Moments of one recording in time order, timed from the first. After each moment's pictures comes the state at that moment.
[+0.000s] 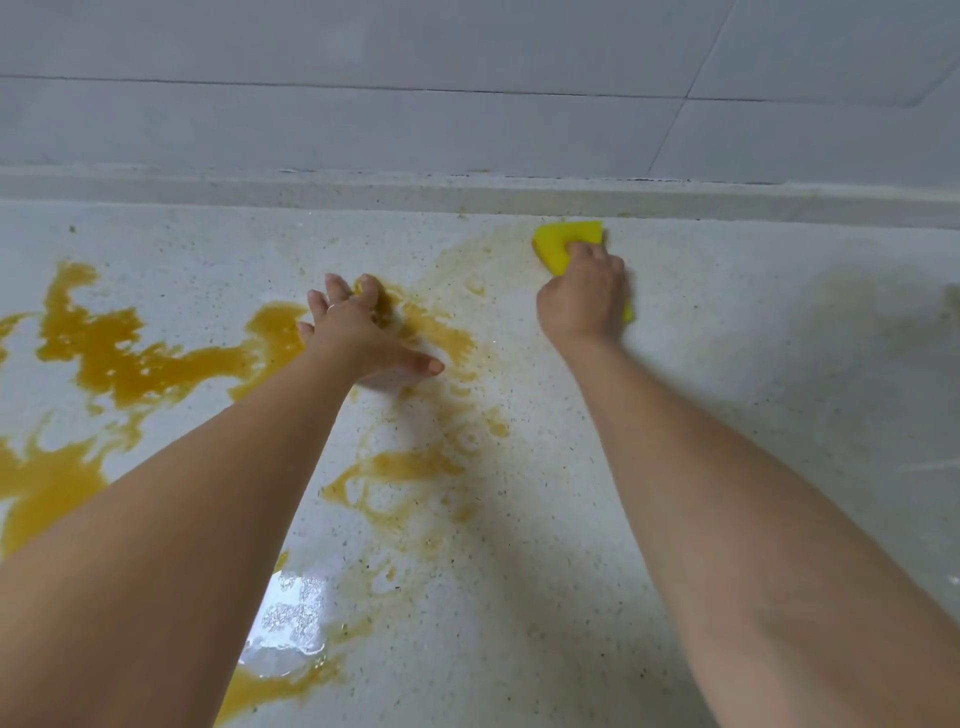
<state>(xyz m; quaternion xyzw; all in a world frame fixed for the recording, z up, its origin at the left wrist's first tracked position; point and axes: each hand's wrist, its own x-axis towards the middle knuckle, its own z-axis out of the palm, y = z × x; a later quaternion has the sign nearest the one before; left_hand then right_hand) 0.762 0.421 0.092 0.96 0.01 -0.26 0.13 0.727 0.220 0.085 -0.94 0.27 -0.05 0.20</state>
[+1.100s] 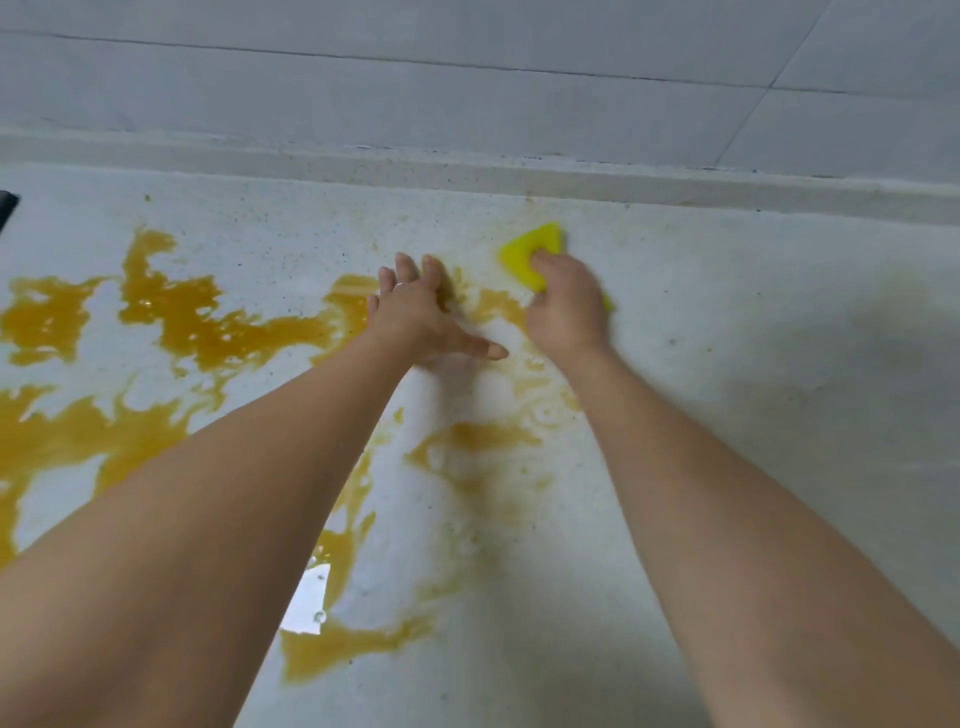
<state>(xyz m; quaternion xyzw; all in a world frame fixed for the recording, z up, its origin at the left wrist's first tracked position) 0.756 0.445 0.100 0.95 -0.06 -0.26 0.14 0.720 0.300 0.081 -0.96 0.13 -0.04 0.26</state>
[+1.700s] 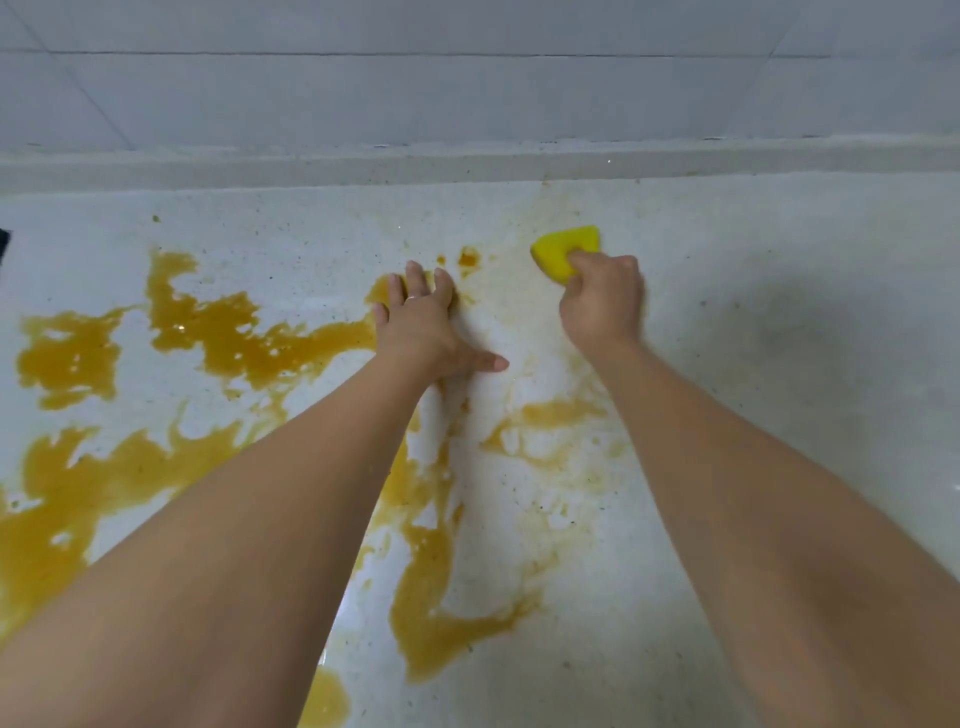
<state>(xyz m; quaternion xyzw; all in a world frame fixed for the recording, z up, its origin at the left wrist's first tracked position) 0.752 0.497 0.092 0.94 -0.15 -0.27 0.12 0.708 0.327 0.073 -0.95 0.28 -0.10 0.14</state>
